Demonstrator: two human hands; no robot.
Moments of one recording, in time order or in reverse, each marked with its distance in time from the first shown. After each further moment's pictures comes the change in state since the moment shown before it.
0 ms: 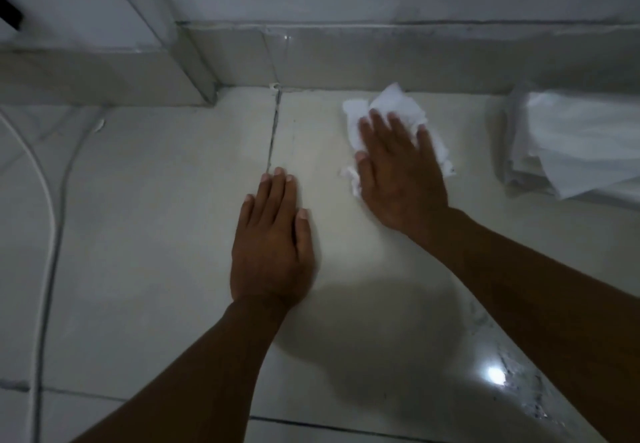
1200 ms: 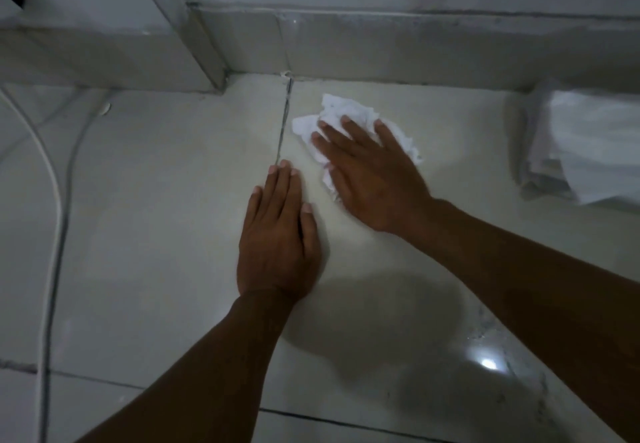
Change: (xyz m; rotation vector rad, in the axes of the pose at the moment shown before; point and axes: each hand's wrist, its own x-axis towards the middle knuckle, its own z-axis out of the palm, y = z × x) left_hand 0.000 0.001 0.000 0.004 0.097 0.017; right_hand 0.009 -0.028 -0.005 0.050 -0.098 -0.308
